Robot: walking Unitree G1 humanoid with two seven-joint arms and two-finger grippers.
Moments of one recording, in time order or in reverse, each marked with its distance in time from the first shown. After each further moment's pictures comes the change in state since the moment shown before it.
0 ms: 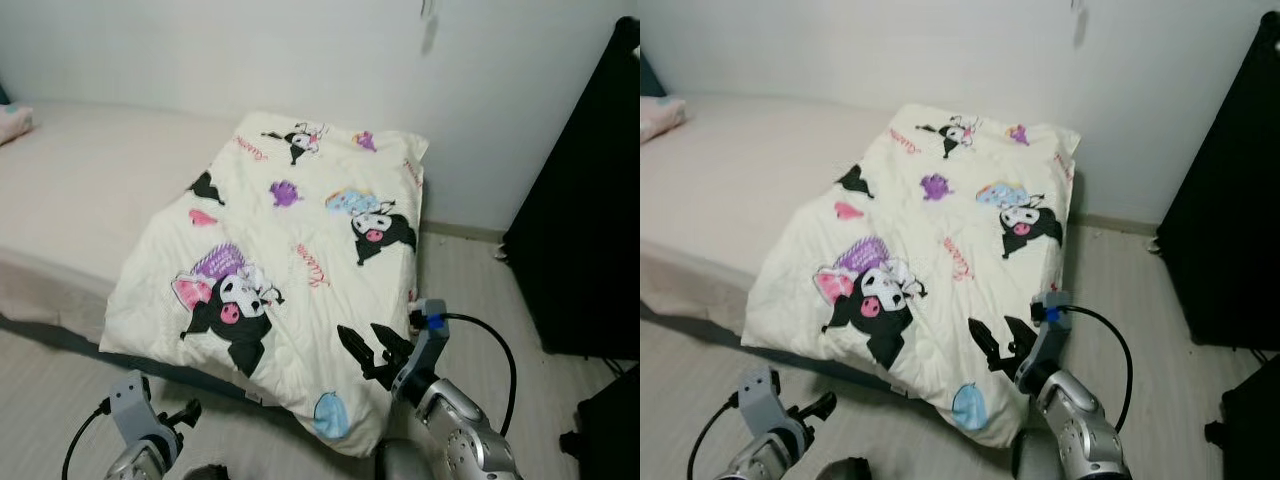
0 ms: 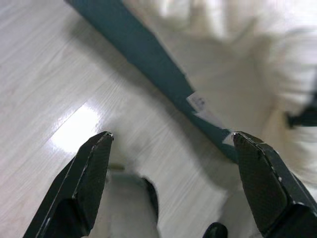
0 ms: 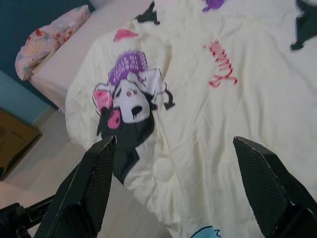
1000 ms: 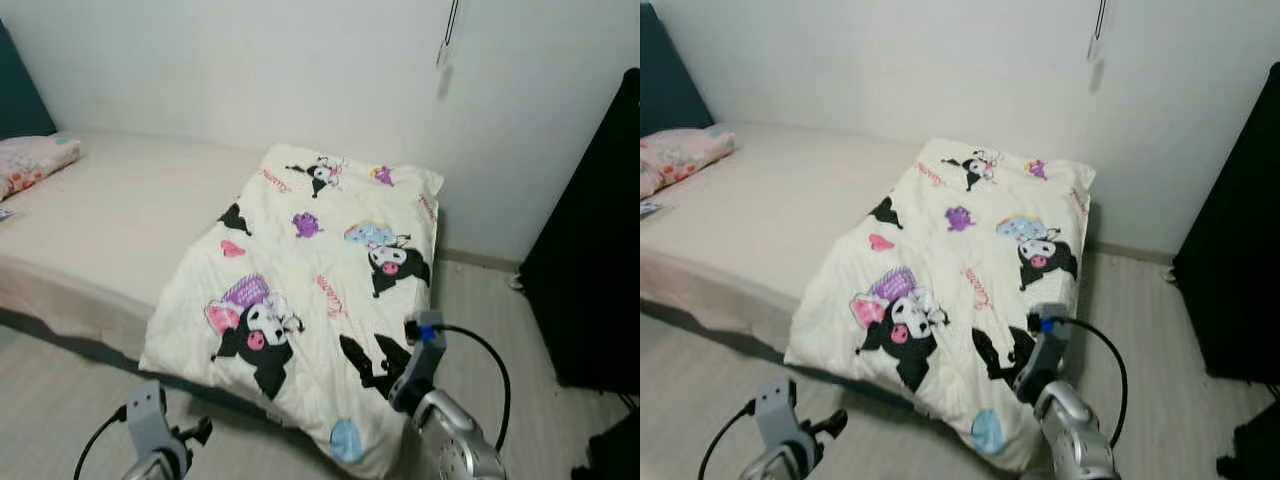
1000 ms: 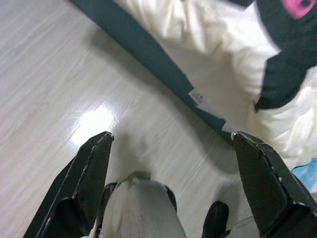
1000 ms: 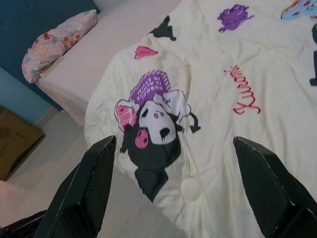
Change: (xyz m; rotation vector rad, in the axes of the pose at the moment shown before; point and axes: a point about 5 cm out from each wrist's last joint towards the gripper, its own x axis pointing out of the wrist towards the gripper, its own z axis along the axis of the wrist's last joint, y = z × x) left arm -0.003 -0.003 -0.024 0.090 0.080 -0.002; right arm -0.001 -0.005 -0.019 -0.012 0.024 -0.072
